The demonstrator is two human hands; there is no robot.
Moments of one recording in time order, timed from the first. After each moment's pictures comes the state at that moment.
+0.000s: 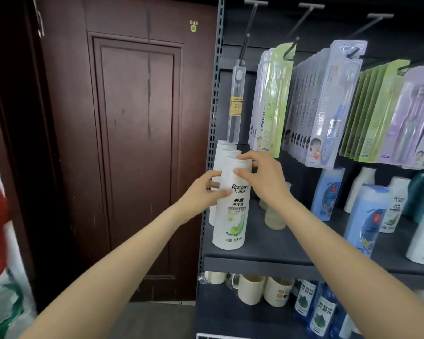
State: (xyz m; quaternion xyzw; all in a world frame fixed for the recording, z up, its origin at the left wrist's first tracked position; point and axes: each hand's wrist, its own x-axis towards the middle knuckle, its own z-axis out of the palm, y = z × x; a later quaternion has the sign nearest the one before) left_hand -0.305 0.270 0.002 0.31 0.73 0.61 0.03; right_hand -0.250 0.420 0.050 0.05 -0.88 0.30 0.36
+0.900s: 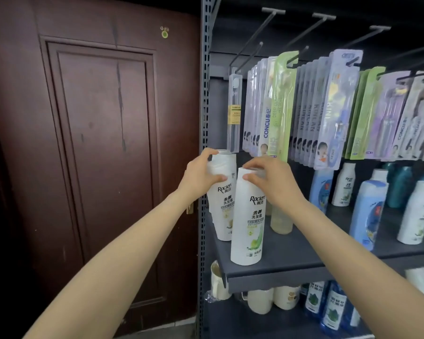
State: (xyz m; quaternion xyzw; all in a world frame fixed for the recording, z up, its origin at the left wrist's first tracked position) left_hand -0.384 0.250 0.051 0.37 0.79 0.47 -0.15; right_hand -0.258 0.386 0.065 -0.03 -0.91 0.19 0.37
